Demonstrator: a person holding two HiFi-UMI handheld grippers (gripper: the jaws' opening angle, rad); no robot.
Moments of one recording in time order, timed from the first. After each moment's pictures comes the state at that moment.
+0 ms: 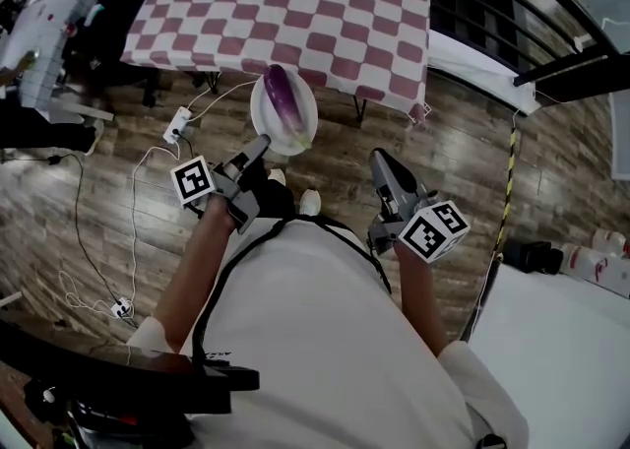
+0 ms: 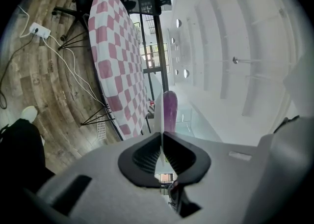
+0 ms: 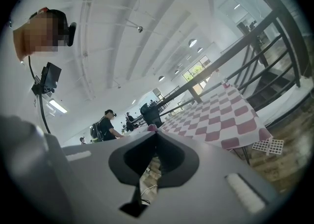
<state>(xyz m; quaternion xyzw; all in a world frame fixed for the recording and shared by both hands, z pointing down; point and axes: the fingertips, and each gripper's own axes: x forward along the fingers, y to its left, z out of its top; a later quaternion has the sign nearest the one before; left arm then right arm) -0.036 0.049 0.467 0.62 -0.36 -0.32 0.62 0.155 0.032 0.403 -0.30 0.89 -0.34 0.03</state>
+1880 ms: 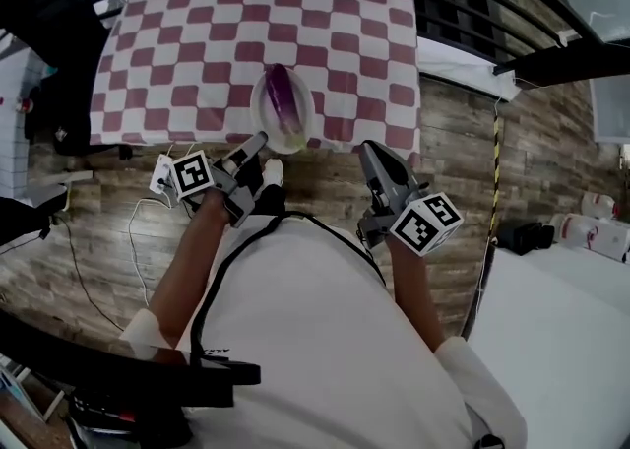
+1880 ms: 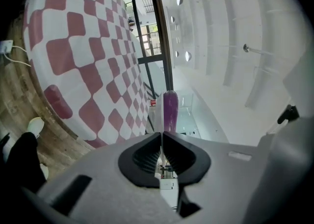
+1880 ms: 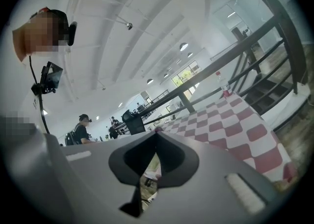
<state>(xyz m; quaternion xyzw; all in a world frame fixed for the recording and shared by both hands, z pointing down) -0.114 -0.199 0.497 0.66 -0.29 -0.24 0.65 0.053 -0.191 0.403 -0.37 0.87 -0.34 0.03</state>
